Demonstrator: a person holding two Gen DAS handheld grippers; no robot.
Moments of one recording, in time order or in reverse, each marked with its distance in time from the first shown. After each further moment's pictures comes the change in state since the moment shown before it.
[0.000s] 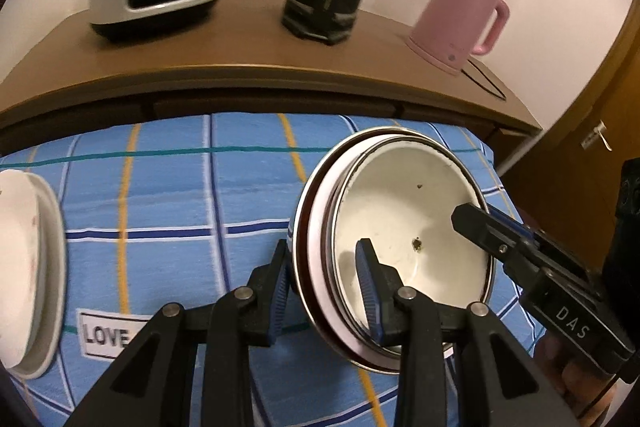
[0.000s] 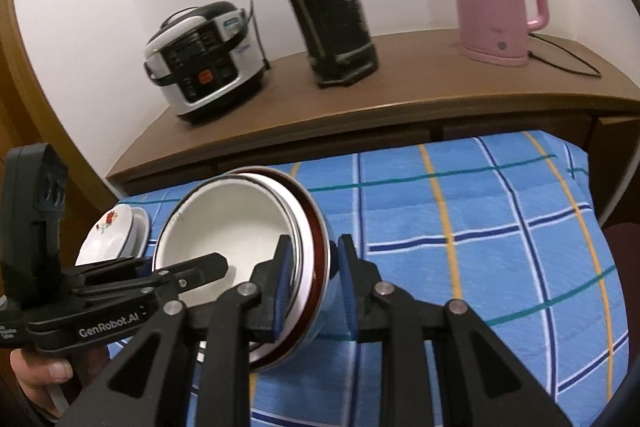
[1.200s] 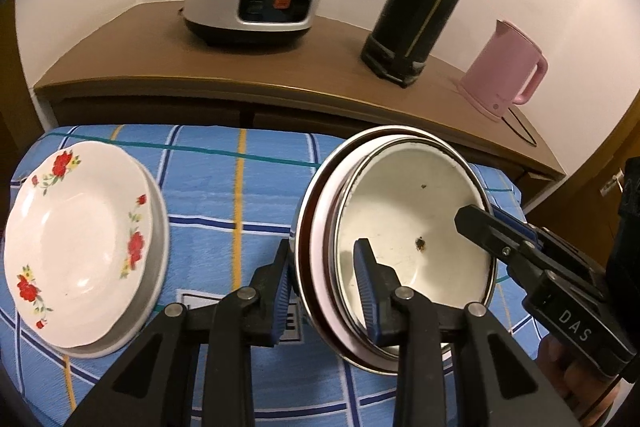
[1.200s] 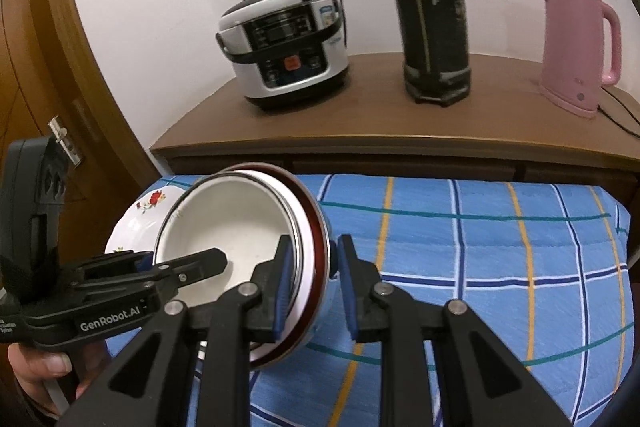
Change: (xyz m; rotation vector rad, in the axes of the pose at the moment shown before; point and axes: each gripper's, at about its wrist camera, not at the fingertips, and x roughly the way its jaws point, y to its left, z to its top) left arm -0.054 0.064 -0.010 -0.131 -0.083 0.091; right arm 0.022 0.079 0.014 -0.158 0.027 0.109
